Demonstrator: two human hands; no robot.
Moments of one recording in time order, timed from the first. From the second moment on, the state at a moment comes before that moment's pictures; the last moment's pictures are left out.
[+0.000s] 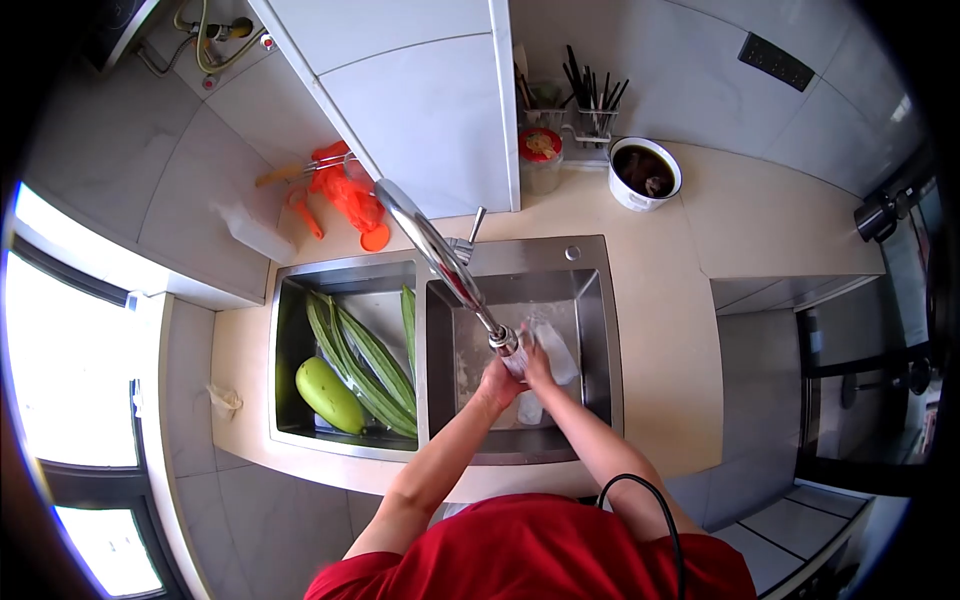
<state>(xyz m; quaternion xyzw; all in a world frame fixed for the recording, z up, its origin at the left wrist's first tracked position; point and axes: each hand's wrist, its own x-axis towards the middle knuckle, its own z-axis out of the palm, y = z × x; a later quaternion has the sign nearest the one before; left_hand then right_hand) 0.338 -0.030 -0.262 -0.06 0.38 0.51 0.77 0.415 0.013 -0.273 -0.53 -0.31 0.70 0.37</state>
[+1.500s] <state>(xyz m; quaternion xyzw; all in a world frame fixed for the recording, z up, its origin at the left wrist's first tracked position) 0.285 -0.045 -0.288 0.08 0.43 0.43 0.79 0.447 0.032 -0.203 -0.45 -0.29 0.77 0.34</state>
